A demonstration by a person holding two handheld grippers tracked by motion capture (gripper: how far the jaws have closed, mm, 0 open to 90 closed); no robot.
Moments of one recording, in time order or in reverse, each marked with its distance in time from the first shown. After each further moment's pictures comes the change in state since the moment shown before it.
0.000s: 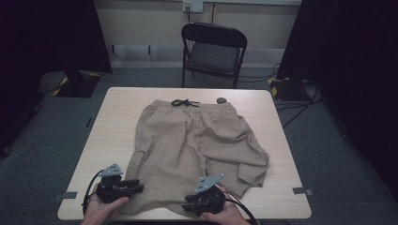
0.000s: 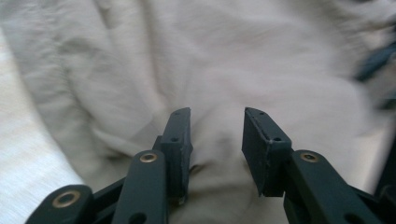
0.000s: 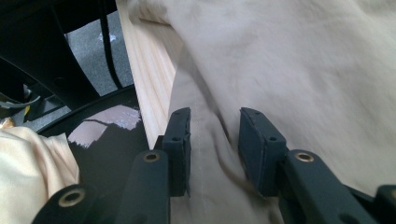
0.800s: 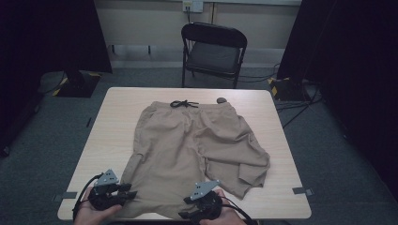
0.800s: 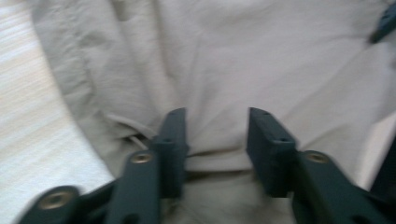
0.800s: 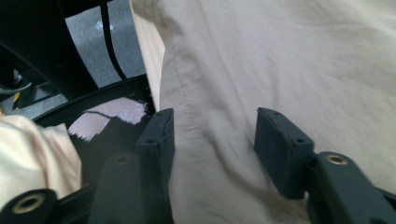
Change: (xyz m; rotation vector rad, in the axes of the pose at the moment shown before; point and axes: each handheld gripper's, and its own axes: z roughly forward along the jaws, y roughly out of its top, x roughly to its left) left arm -0.005 -0.007 -0.014 0.060 0.052 0.128; right arm 0.015 0.000 0.004 0.038 -0.020 -0.060
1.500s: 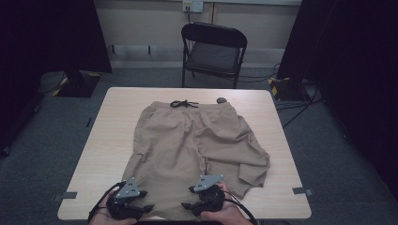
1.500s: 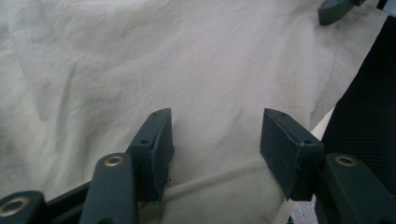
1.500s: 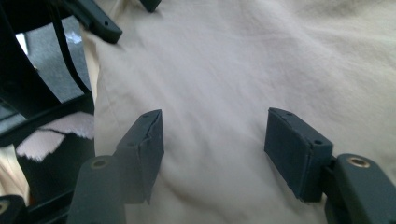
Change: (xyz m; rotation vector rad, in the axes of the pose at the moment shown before) left arm -0.047 0.009 0.029 0.103 -0.053 0.193; right arm -0.018 -0.004 -0.001 -0.054 -0.114 0.033
